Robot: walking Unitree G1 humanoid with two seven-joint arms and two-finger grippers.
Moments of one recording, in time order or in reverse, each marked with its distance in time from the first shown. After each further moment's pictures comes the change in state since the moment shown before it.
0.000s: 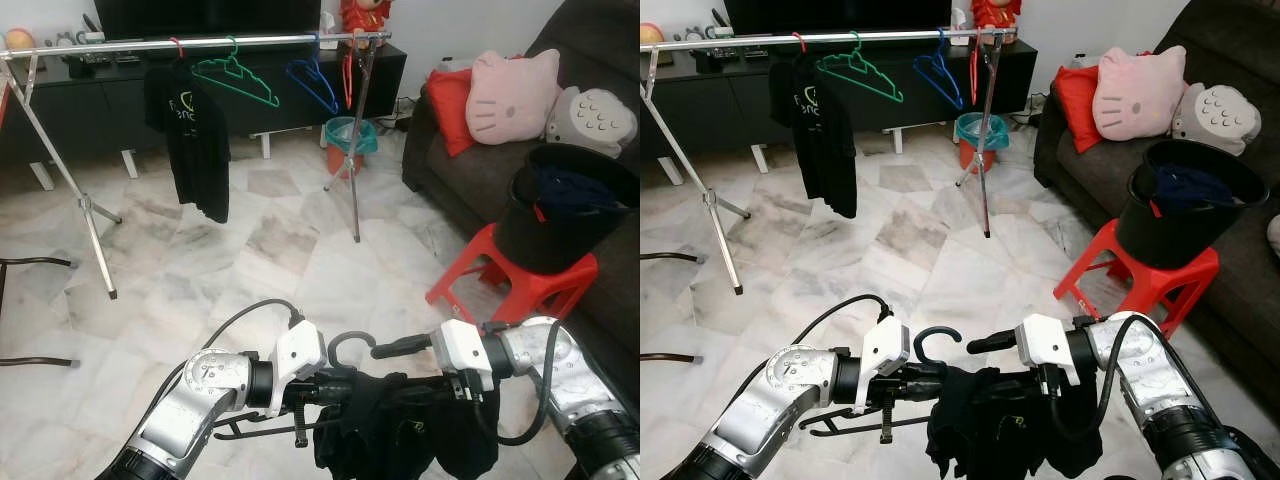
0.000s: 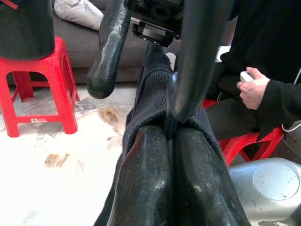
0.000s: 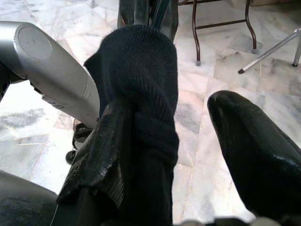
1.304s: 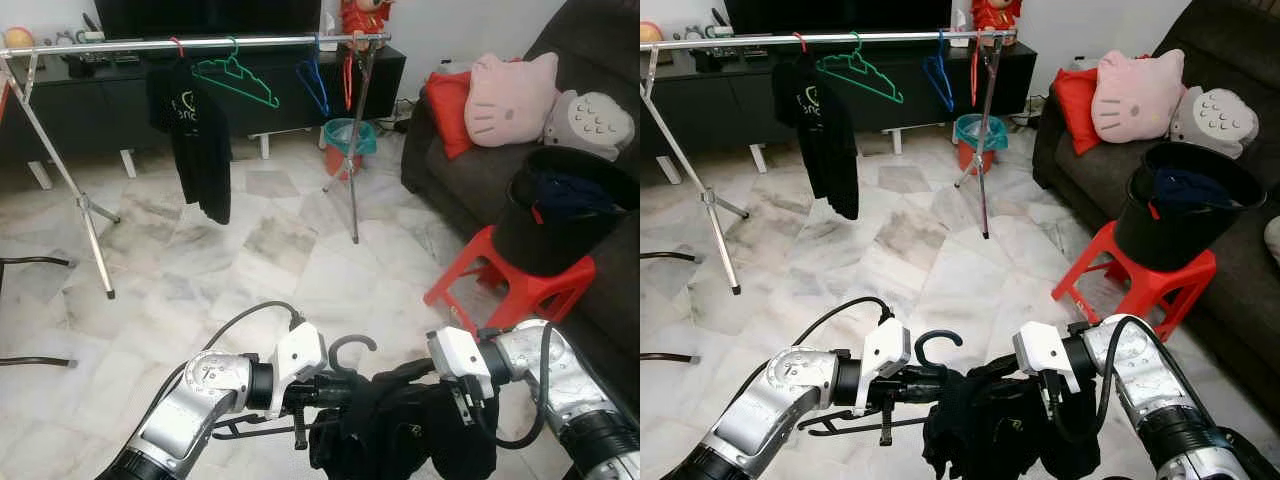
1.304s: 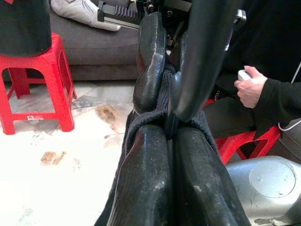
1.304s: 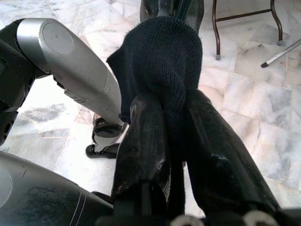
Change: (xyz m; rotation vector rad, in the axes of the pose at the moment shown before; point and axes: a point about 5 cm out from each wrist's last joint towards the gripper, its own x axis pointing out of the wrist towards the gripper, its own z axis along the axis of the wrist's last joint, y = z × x) left arm 0.001 -0.001 -0.002 -0.016 0.014 -0.007; right arm 0.004 0.007 -0.007 0.054 0.000 0.095
